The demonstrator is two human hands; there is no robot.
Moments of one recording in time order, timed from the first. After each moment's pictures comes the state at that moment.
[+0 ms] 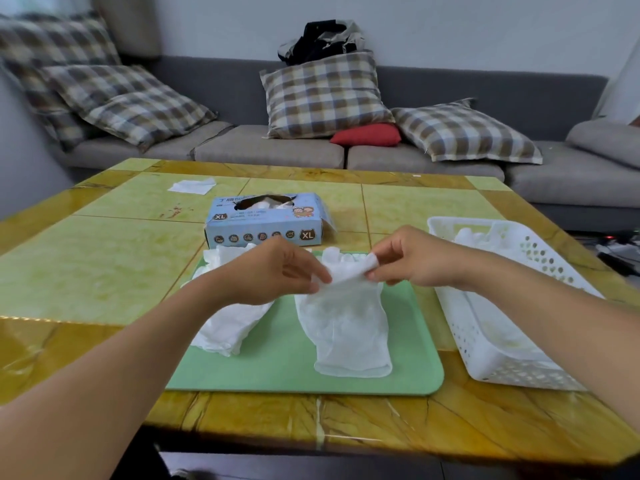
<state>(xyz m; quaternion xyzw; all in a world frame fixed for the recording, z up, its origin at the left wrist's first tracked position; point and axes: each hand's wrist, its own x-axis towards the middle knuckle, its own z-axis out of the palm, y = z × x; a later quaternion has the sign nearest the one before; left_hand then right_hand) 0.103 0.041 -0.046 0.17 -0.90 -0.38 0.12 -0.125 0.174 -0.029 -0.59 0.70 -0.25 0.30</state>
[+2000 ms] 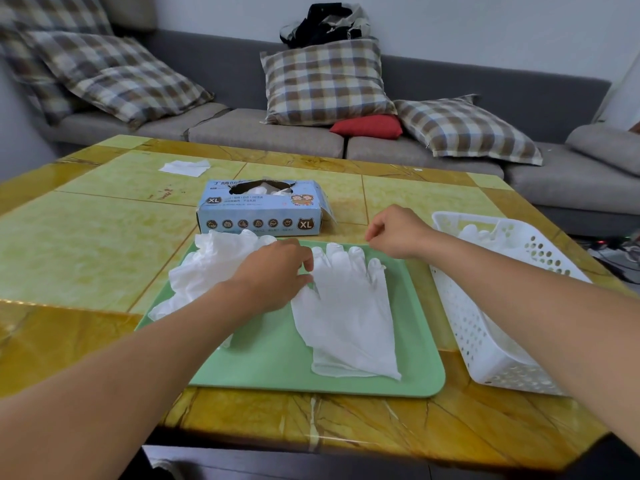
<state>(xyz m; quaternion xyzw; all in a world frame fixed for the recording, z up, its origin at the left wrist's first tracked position) 0.073 0.029 -0.092 0.32 -0.94 -0.10 0.09 -0.149 0.103 -0.055 -0.50 0.84 -0.18 0.13</state>
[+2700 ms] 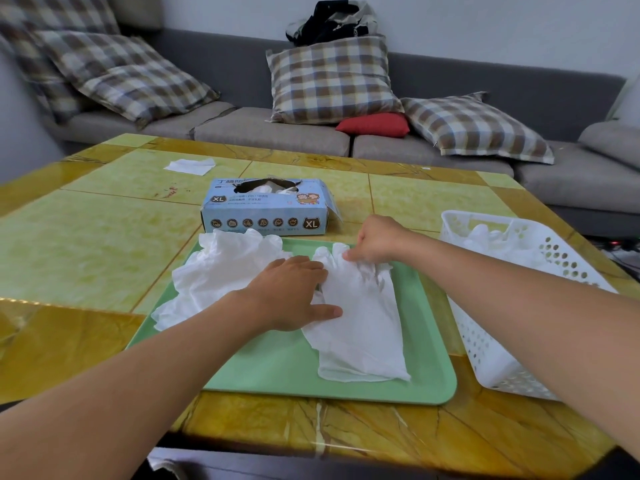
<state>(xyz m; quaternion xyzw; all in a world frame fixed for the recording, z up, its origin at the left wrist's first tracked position) 0.071 0.036 -0.110 0.25 -0.97 -0.06 -0.01 -0.127 0.073 -0.071 -0.50 0.84 -0.10 0.15</state>
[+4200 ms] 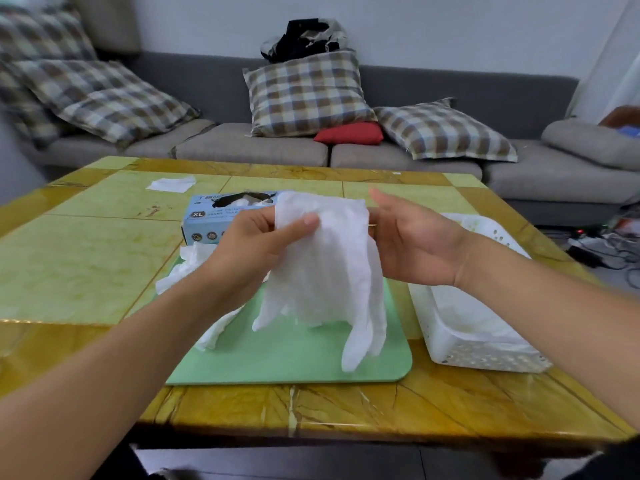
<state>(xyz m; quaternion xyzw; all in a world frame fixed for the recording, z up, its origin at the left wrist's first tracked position) 0.088 0.090 -0.025 0.21 -0.66 -0.64 0.32 -0.117 0.201 -0.001 -0.40 0.49 -0.48 0.61</state>
